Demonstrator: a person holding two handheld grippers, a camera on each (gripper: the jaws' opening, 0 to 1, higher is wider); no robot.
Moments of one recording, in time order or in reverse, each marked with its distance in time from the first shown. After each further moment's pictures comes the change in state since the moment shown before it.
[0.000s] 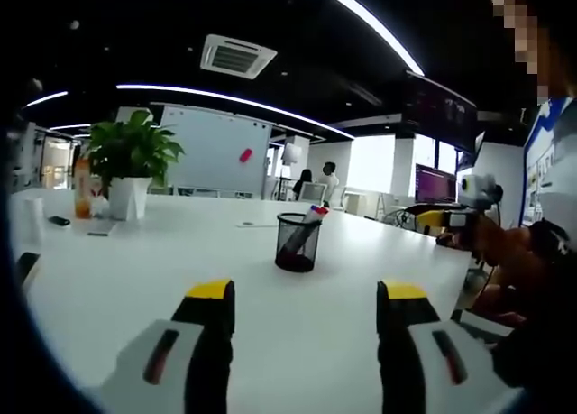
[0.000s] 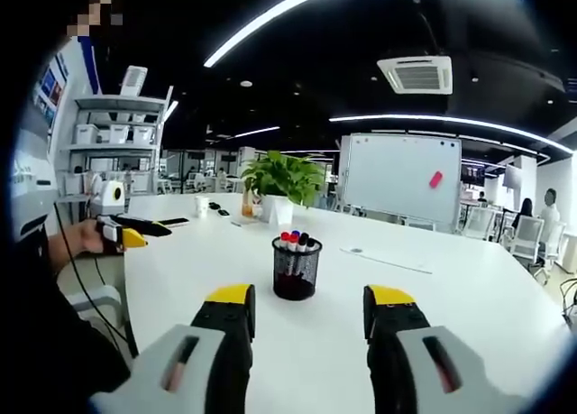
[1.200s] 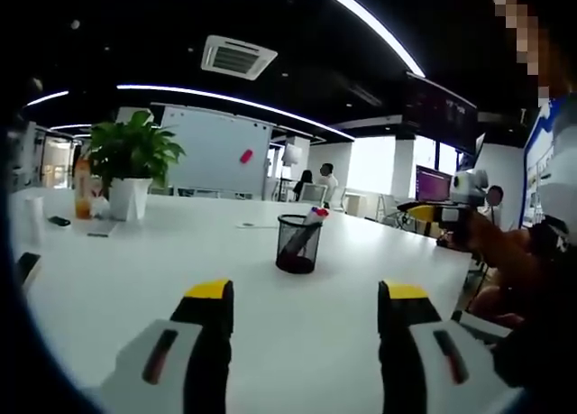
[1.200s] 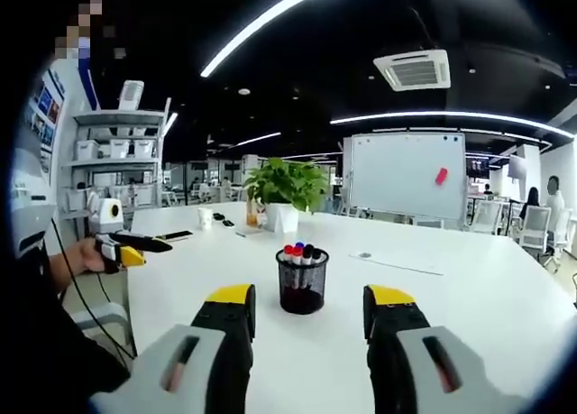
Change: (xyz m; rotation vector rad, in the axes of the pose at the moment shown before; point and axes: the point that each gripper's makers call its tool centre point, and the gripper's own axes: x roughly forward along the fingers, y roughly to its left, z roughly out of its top) left arm 0.000 0.002 0.002 -0.002 -0.003 0.003; right arm 0.021 0.002 0.011 0.060 -0.021 0.033
